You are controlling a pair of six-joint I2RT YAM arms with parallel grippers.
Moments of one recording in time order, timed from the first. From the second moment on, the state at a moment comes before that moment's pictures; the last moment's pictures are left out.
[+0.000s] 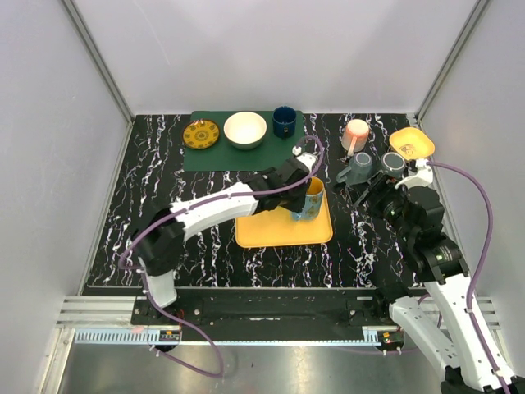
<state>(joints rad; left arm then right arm) -0.93 1.88 1.50 -0.44 -0.12 -0.39 0.29 0.63 0.86 -0.52 0.01 0.65</state>
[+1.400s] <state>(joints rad) -0.80 1.21 0.82 0.53 0.29 -1.21 0.29 0.79 0.51 0.50 -0.72 1.24</state>
